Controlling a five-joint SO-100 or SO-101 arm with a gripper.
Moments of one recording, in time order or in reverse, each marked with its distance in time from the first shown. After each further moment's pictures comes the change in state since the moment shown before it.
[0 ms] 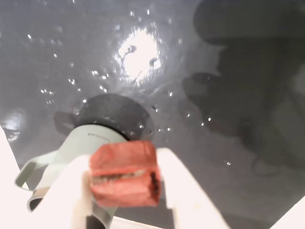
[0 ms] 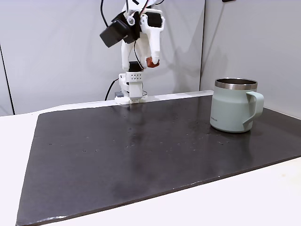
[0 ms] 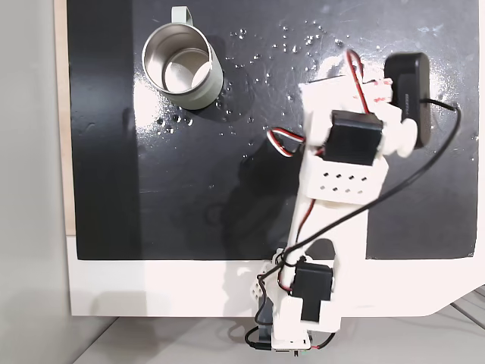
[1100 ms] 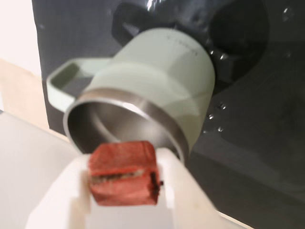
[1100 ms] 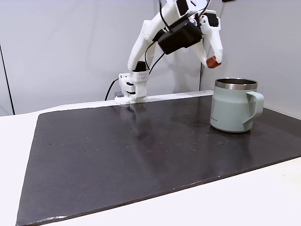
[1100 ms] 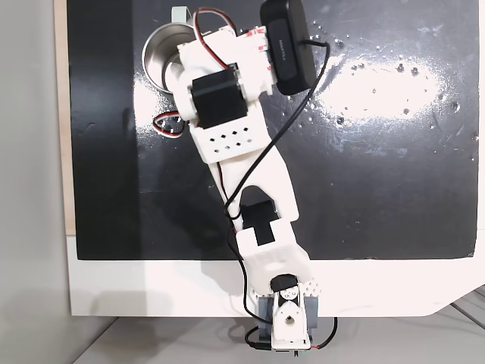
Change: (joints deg) arm -23.3 -30.4 -41.9 1.1 14.3
